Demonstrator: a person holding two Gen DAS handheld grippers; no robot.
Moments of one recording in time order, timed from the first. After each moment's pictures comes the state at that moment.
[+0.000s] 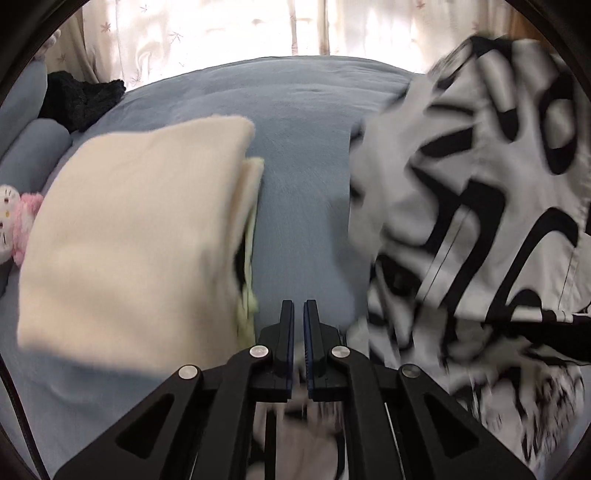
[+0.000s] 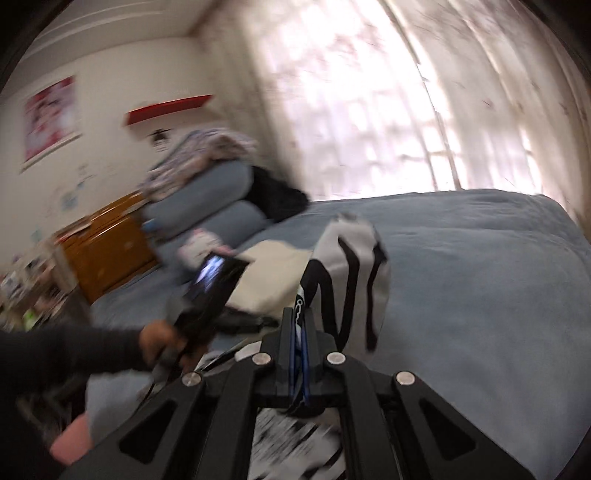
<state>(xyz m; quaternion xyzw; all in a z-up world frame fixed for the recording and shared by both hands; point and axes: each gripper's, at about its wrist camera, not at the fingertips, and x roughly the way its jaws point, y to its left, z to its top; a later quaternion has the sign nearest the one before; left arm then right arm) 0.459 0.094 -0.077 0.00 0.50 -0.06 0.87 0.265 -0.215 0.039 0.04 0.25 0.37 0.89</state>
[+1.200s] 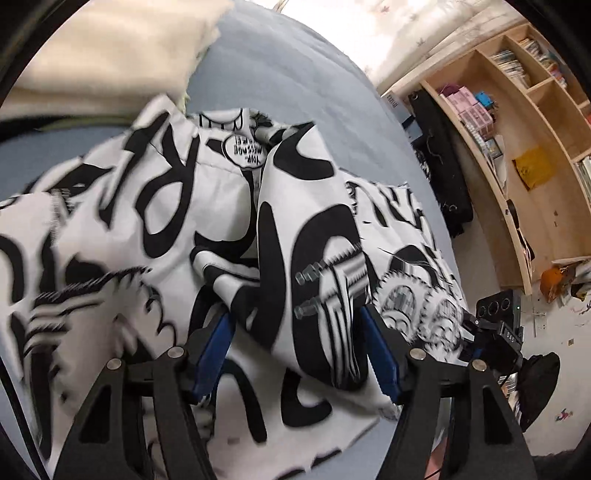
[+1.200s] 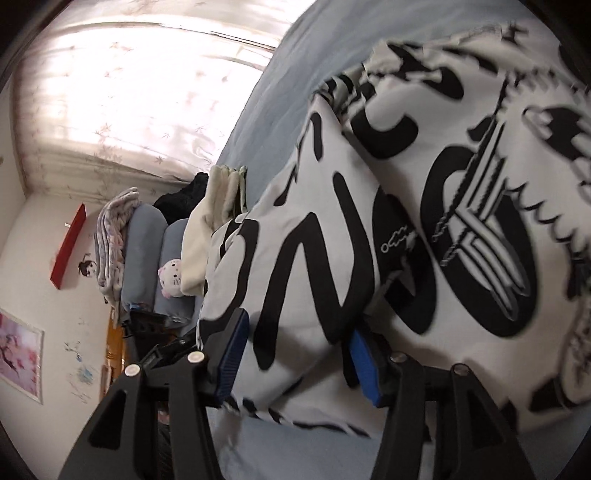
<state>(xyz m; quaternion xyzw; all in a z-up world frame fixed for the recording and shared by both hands) 0.305 0.156 -0.136 -0.21 0.55 -0.27 0.76 0.143 -0.245 -0.146 0.44 0.45 0.18 0.76</state>
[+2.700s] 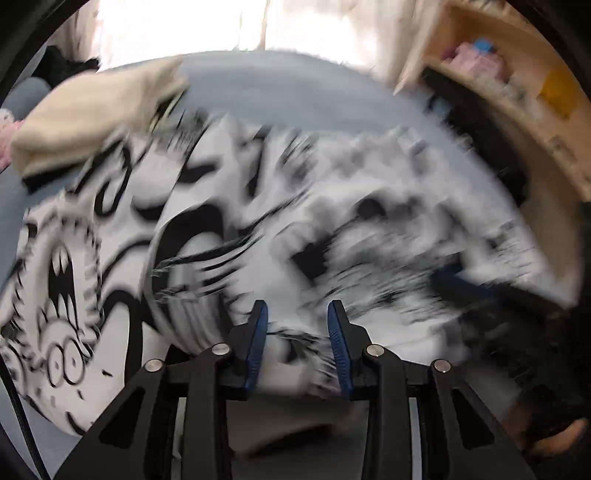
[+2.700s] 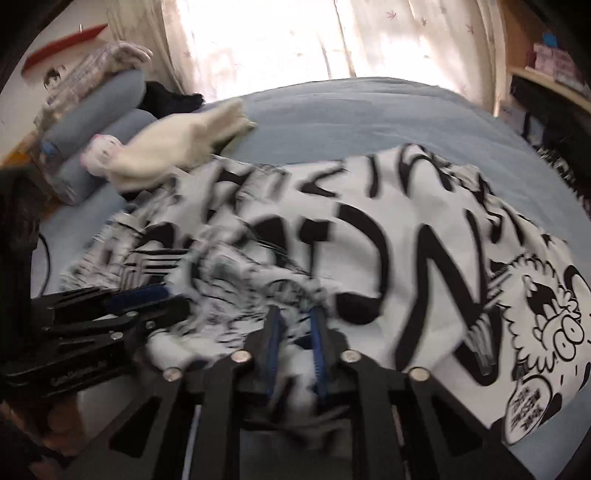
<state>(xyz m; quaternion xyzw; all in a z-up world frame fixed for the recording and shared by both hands) 0.205 0.016 -0.147 -0.04 0.48 -0.14 0.86 0.141 -0.124 -0.124 0.01 0.42 0.11 0.90</state>
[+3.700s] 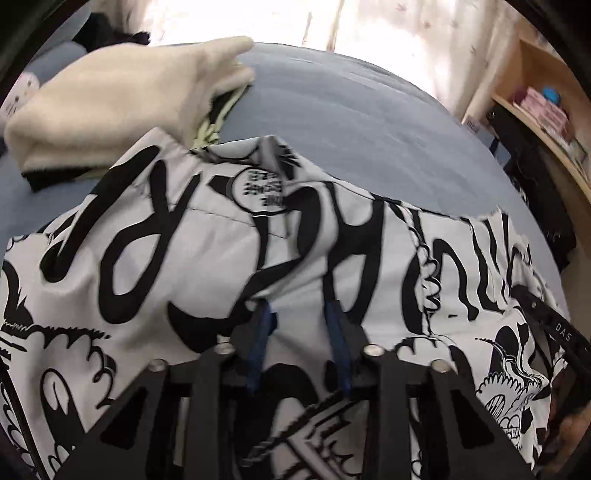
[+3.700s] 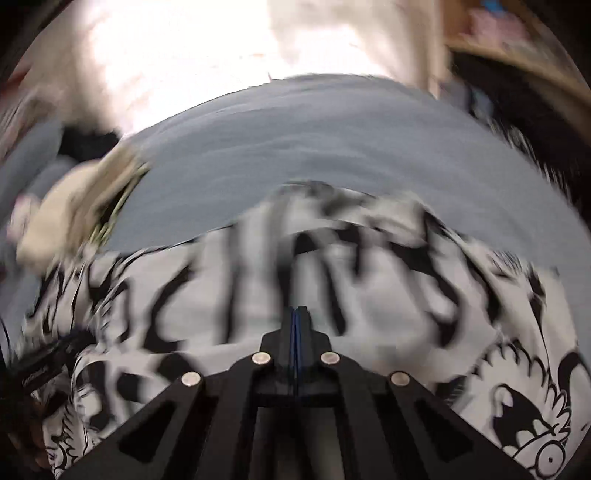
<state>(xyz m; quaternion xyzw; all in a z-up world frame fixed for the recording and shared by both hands) 0.323 0.058 -0.153 -0.10 0.47 -0.06 0.87 0.252 -0.207 -0.138 0.09 0.43 -0.02 0.90</state>
